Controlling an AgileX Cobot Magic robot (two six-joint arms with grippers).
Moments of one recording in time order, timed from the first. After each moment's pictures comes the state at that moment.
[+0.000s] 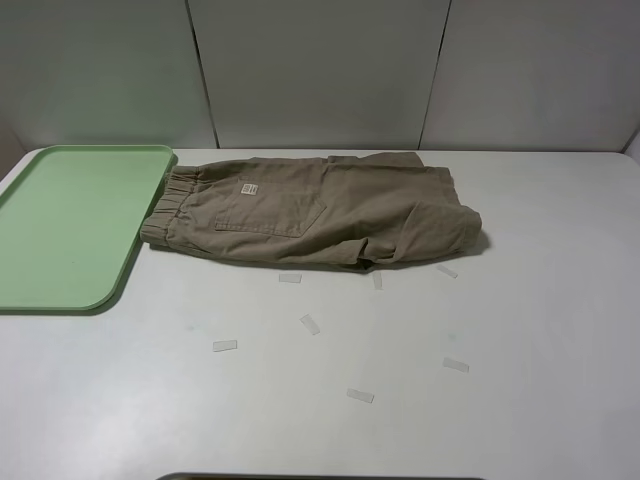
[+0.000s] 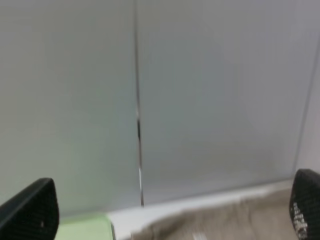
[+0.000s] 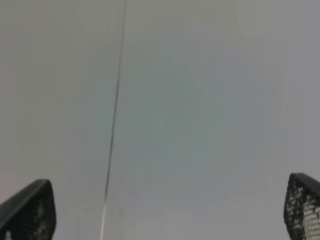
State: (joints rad) left arm -0.14 0.27 -0.49 -0.30 0.22 0.35; right arm 0.15 0.83 -0.87 0.63 -0.18 -0.83
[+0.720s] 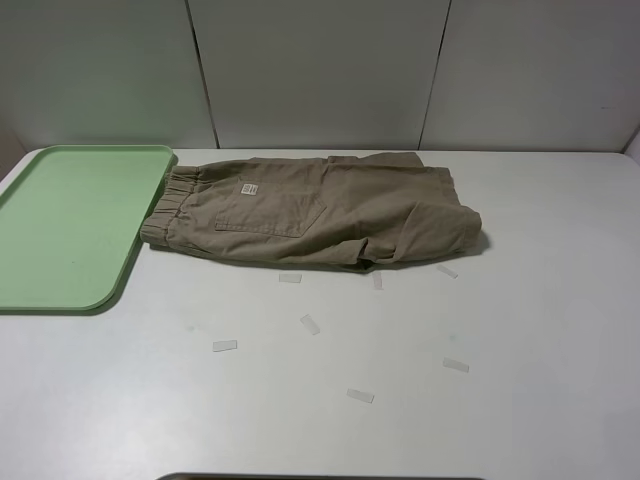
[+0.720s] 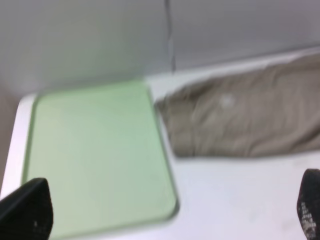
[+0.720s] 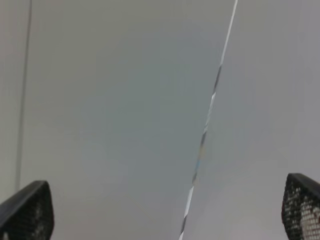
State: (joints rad) left arm -0.14 0.27 -0.86 0.10 1.06 0.01; right arm 0.15 0.52 -0.87 0.50 0.36 -0.66
